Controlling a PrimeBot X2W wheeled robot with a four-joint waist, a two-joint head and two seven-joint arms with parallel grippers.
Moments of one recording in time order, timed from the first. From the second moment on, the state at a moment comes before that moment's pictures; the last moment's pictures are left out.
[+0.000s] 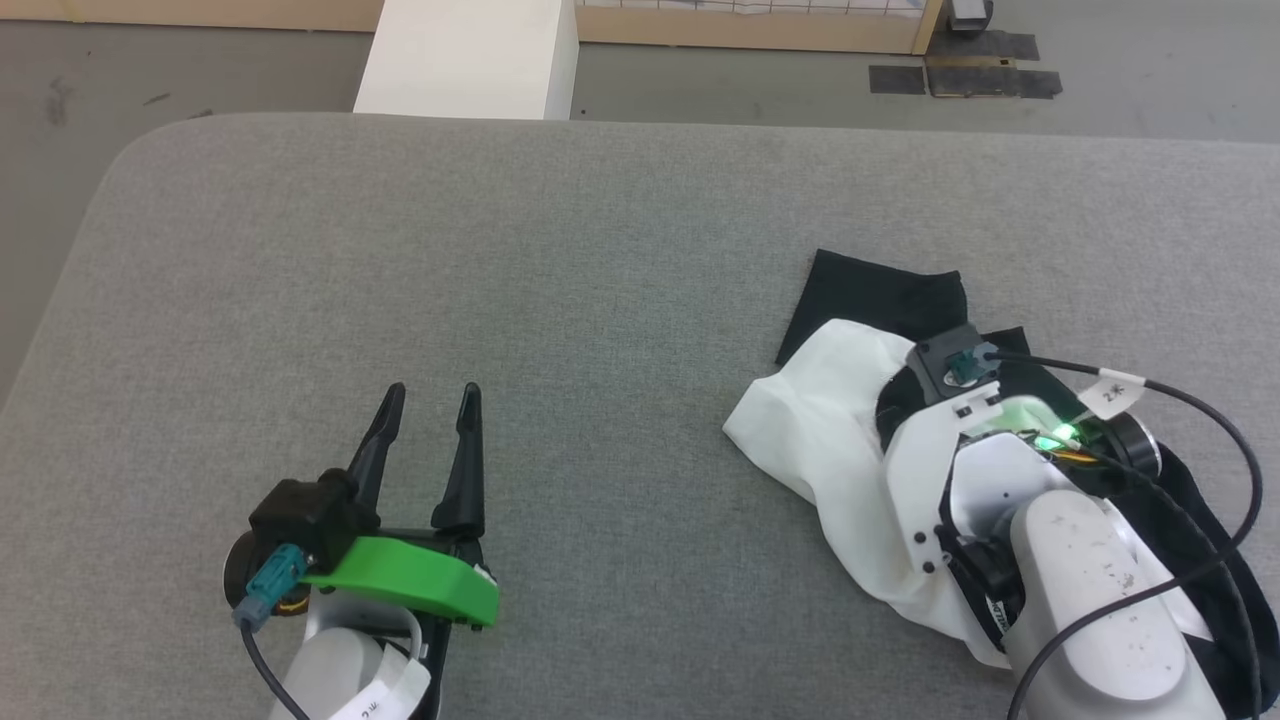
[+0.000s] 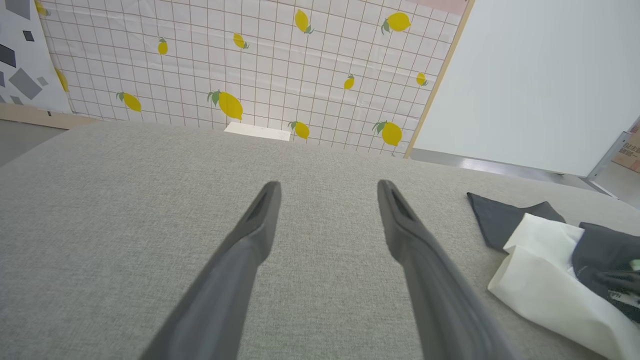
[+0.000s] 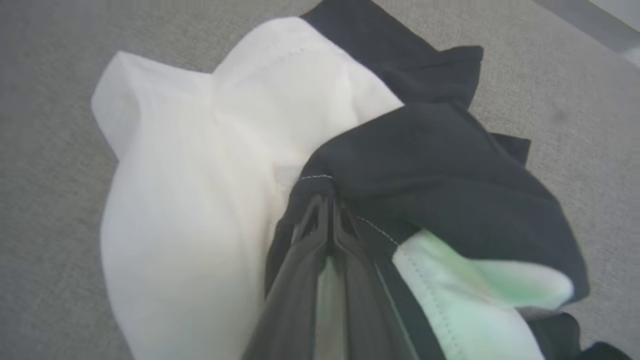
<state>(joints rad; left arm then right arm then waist) -0.14 0.05 -0.09 0.16 -0.26 -0.12 -0.26 -0.38 -0.05 0.12 0.33 -0.08 0.13 0.61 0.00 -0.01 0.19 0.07</state>
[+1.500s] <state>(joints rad) -0.43 0.08 -0.44 0.39 -0.25 -0.12 -0.13 -0.04 -0.05 -0.08 -0.02 0.17 0.13 -0.02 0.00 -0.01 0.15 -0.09</state>
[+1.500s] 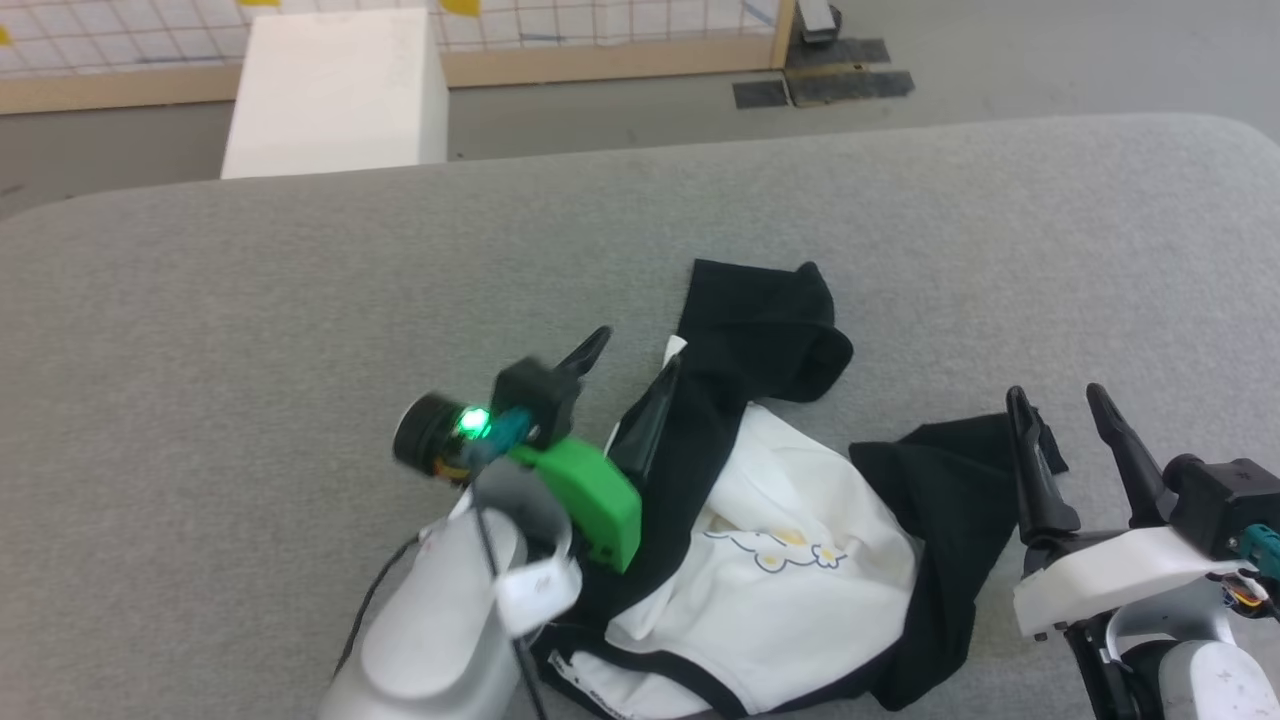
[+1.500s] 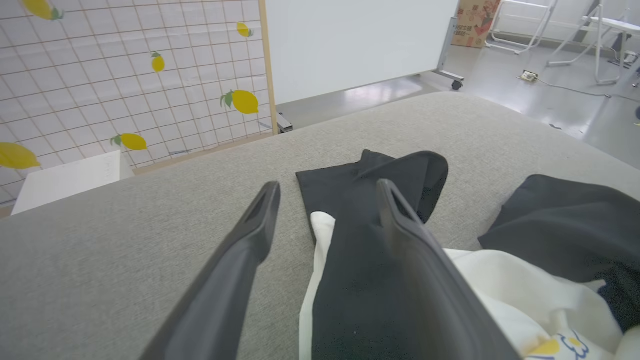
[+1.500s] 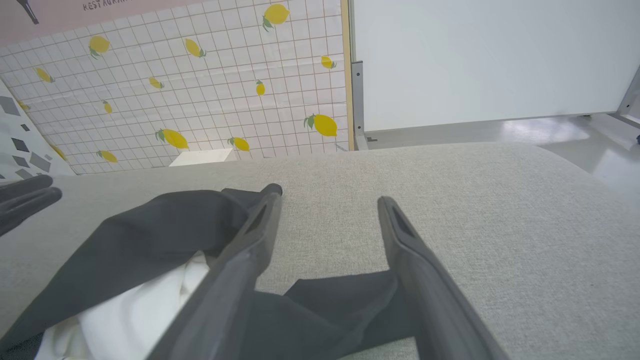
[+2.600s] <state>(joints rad) -0.84 0.11 -0.68 0.55 -0.56 -0.13 0.55 -0.10 -0.05 -0.02 0.05 0.21 0.13 -0.07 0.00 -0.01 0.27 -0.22</state>
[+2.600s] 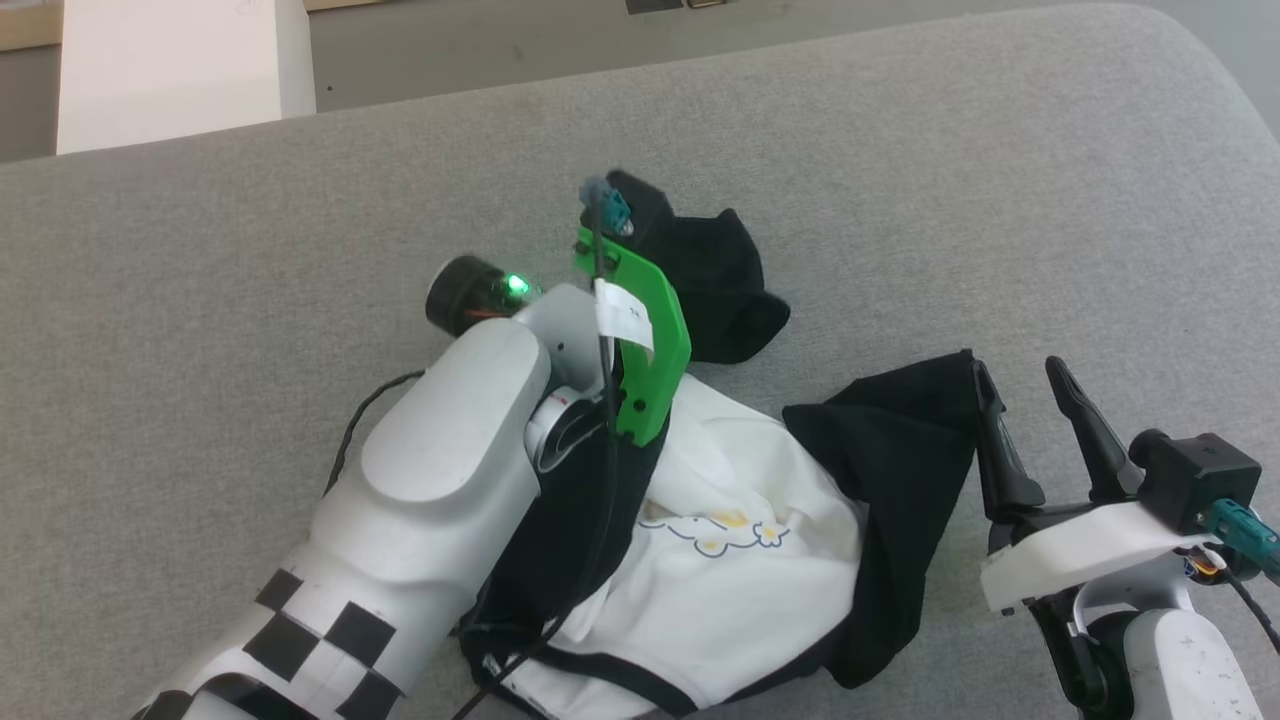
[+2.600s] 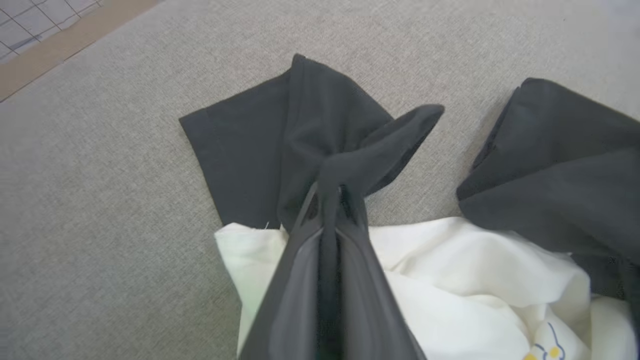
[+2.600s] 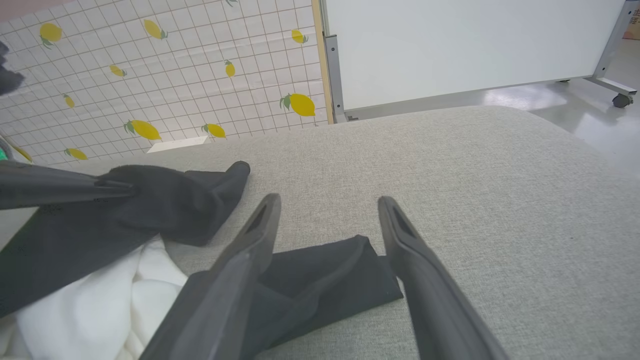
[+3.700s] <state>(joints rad) -0.03 0.39 -0.07 0.12 -0.69 0.44 0.11 -0.04 -0.05 -0.05 -0.02 0.18 0.13 0.03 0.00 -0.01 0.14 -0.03</state>
